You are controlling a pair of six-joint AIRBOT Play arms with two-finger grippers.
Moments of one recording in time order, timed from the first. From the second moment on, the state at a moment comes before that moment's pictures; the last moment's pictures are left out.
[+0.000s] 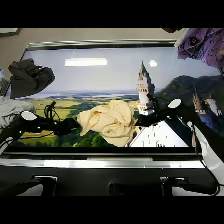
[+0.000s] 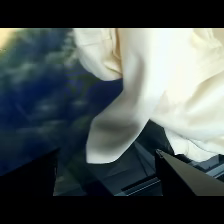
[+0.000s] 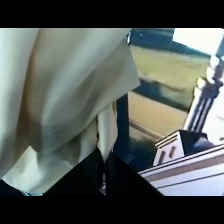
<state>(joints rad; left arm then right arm) 0.01 -1.29 0.71 0.73 -1.04 -1.32 0.05 -1.49 0.96 -0.80 1.16 1.11</state>
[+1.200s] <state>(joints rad) 0.17 -1.31 1.94 0.87 -1.16 -1.47 0.05 -1.16 1.80 -1.34 1.11 1.36</state>
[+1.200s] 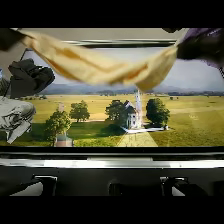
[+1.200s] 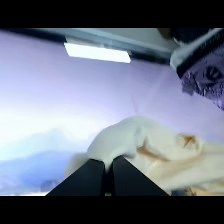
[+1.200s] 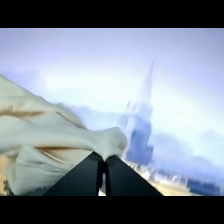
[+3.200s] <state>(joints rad) -0.03 -1.49 1.42 1.12 -1.11 -1.70 0.05 -1.83 1.92 -1.22 1.37 1.62</state>
